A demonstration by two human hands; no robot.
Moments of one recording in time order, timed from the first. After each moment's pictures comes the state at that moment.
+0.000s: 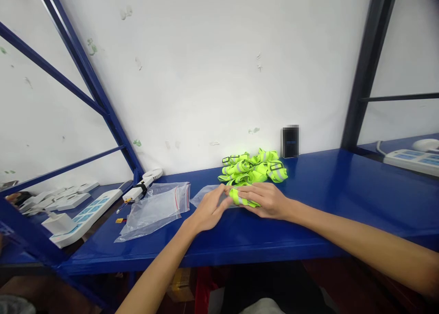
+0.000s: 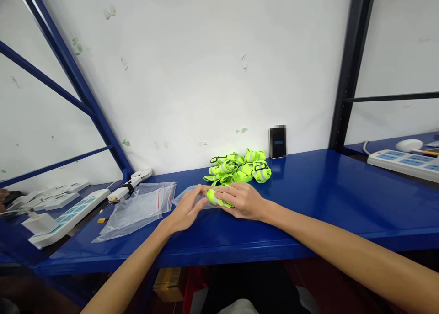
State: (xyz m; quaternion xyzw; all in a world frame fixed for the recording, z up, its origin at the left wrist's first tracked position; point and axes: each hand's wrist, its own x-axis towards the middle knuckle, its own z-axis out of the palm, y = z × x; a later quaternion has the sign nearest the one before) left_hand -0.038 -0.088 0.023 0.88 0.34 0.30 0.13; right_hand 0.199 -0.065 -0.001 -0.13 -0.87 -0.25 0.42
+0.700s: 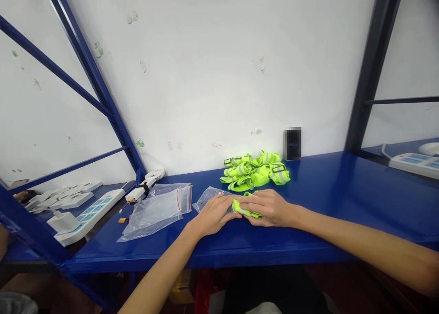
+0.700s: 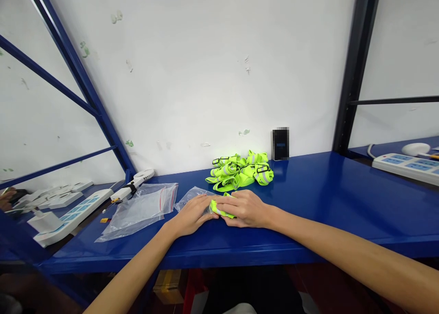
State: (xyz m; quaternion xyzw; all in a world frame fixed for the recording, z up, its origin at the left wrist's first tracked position) left_hand -0.039 -0.083 0.013 0.93 0.30 0.19 0.06; right_hand 0.199 -0.071 -0.005 -0.12 -0.89 -0.27 0.35
